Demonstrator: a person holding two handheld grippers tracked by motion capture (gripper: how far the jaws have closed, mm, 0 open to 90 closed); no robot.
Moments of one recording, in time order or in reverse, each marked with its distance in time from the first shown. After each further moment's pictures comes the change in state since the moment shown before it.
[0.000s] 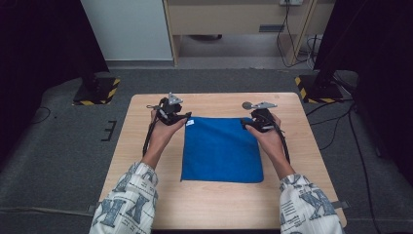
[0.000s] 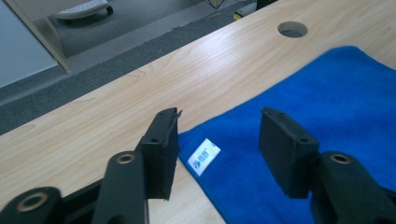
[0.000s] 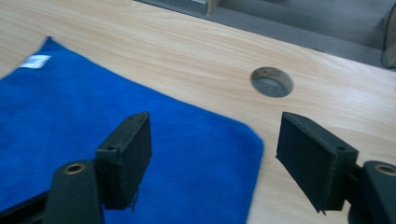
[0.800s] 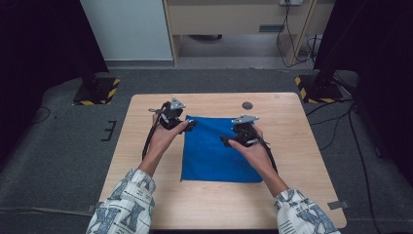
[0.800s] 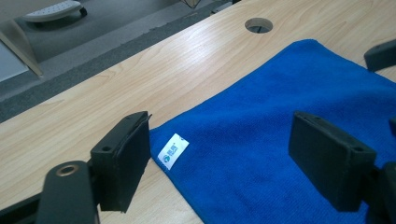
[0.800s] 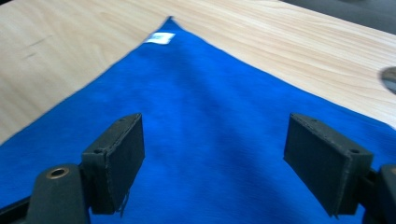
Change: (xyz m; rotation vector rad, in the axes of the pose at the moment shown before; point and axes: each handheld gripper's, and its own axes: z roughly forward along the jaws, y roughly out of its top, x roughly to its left) left arm -0.011 -0.004 -0.005 -0.009 -0.085 0.022; right arm 0.076 -0.014 -0.013 0.018 0.208 -0.085
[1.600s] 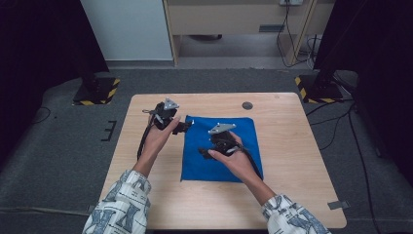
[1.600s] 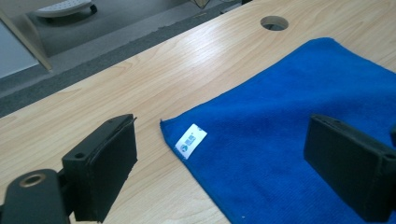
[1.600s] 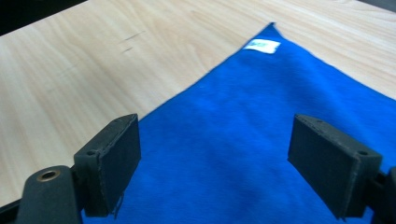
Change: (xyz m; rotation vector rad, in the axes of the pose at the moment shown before) left arm 0.014 -0.011 -0.004 -0.003 0.030 -0.031; right arm 0.072 0.008 0.013 0.012 0.161 -0.085
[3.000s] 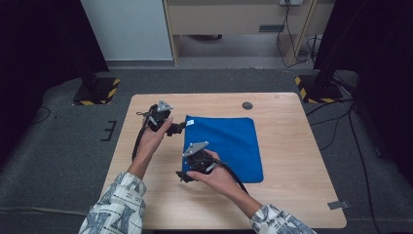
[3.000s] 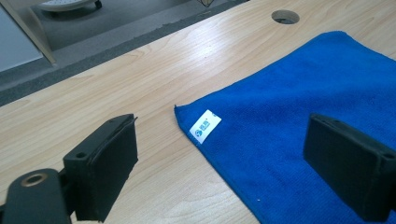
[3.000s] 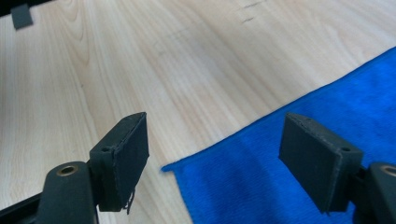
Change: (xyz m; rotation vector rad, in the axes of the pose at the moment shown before) left arm 0.015 -0.015 -0.007 -0.001 0.005 -0.021; right arm 0.081 -0.009 0.026 0.095 0.200 -0.159
